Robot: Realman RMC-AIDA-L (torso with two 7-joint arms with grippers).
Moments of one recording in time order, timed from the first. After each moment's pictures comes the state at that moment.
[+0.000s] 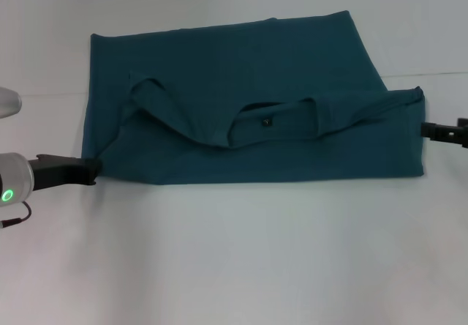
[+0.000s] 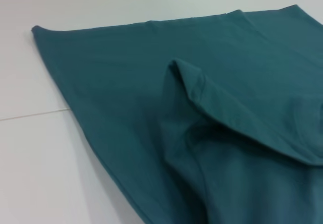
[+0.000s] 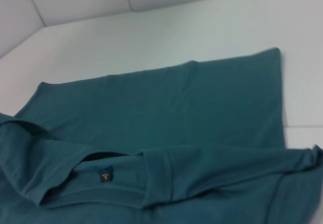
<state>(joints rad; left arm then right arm) -0.54 -2.09 -2.06 -0.80 -0.96 0.79 -2.11 0.37 2.07 -0.71 -1.11 -2.18 -1.17 2.12</state>
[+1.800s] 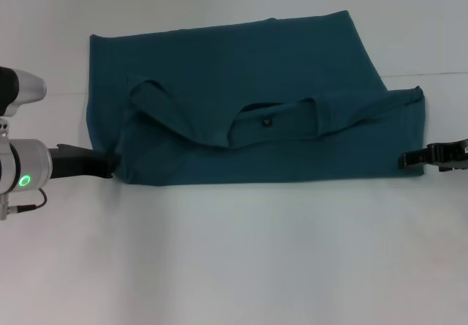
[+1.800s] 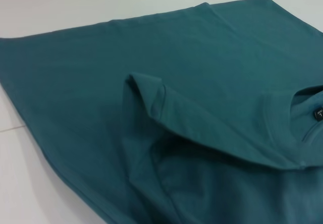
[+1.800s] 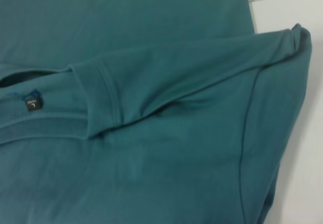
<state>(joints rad) -0.64 -2.06 -2.06 -0.73 -0.93 0.82 -2.11 0.68 2.01 -0.69 -0.83 -2.71 -1.14 2.56</state>
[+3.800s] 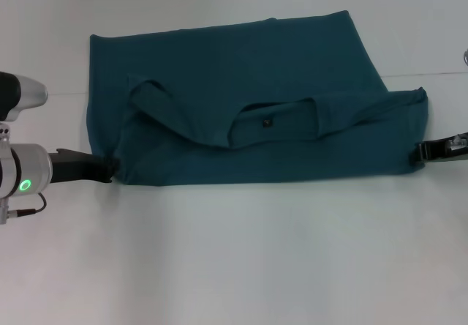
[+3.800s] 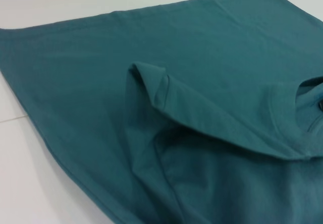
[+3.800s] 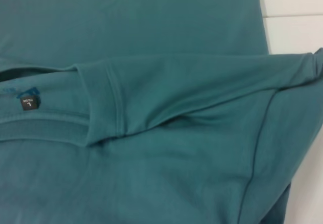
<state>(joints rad) -0.64 -2.06 -2.06 -0.70 -0.93 0.81 -2.09 0.69 2.03 -0.77 -0.81 -2.71 -1.04 2.53</state>
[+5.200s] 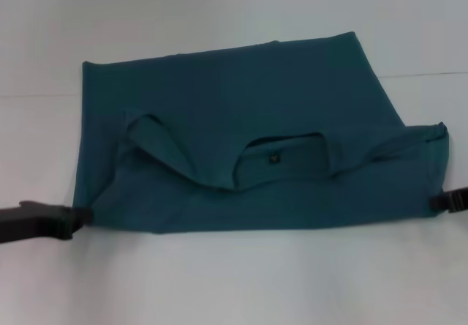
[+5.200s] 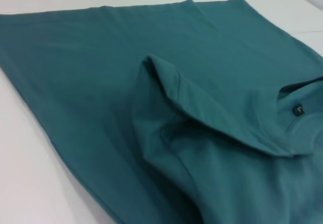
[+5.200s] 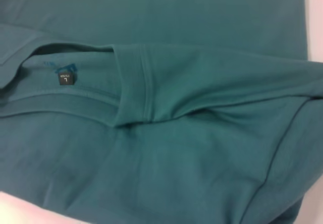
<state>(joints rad) -0.41 -2.11 -2.27 -0.96 -0.93 1.22 -1.96 0.45 2.09 -0.82 -1.16 -2.59 -1.34 2.37</state>
